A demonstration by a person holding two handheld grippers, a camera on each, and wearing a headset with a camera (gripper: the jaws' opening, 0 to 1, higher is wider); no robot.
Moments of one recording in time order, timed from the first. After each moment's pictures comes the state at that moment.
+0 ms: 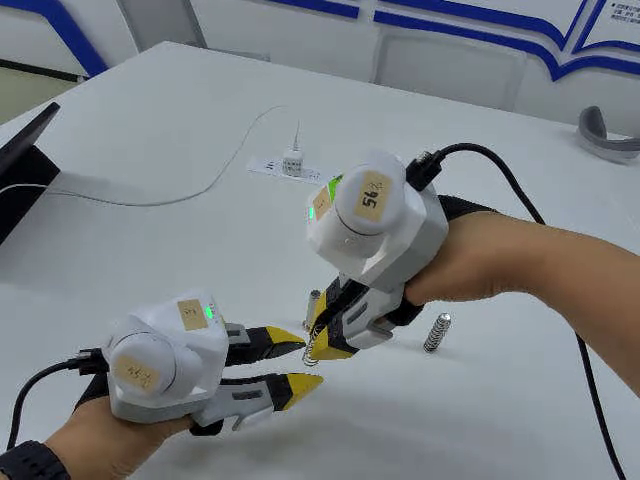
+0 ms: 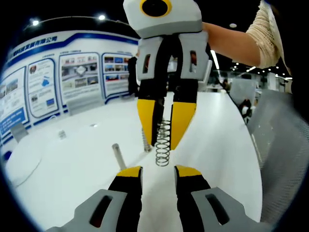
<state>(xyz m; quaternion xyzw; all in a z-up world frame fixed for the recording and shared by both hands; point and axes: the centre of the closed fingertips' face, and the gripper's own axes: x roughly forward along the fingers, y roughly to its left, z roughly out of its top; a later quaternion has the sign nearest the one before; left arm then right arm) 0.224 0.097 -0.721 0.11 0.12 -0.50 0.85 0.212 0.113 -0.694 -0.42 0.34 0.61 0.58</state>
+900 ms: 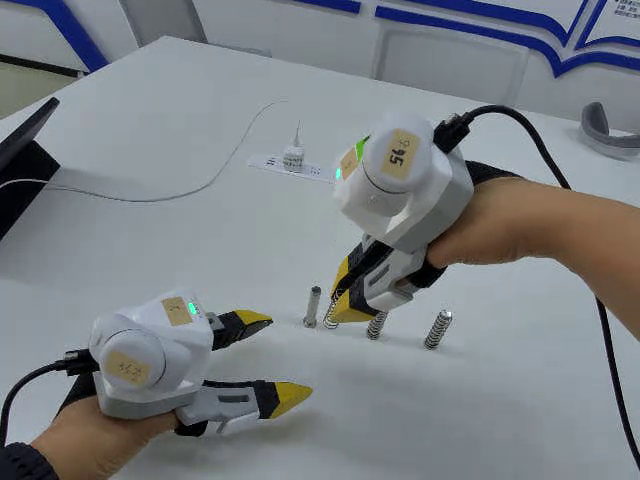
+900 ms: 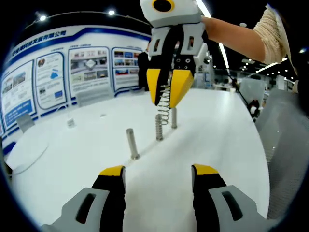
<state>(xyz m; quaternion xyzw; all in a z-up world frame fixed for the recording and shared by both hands) 0.236 0.118 -0.739 0.10 0.14 -0.46 0.87 0.243 0.097 -0.675 -0.42 0.34 0.58 0.61</state>
